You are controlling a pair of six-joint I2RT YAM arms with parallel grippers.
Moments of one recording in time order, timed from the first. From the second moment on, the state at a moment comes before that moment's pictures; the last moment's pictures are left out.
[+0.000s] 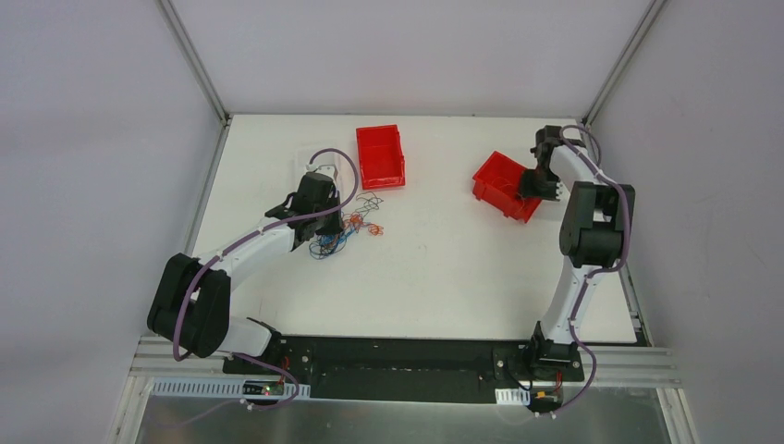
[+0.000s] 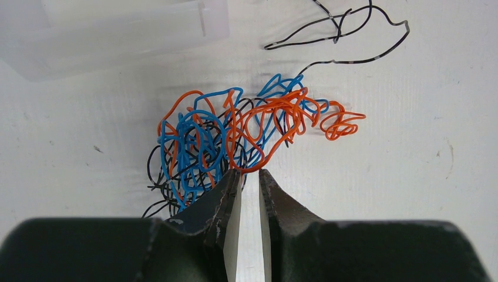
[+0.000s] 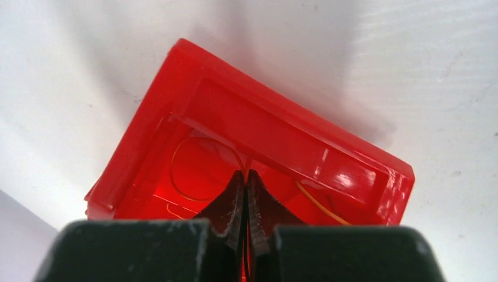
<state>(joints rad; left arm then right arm) -0.42 1.39 0.81 -0.23 -0.08 -0.40 -0.05 2.05 1.58 -0.91 0.13 1.64</state>
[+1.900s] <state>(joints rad) -0.42 1.39 0.81 -0.23 -0.08 -0.39 -0.07 1.82 1.48 -0.82 0.10 1.88</state>
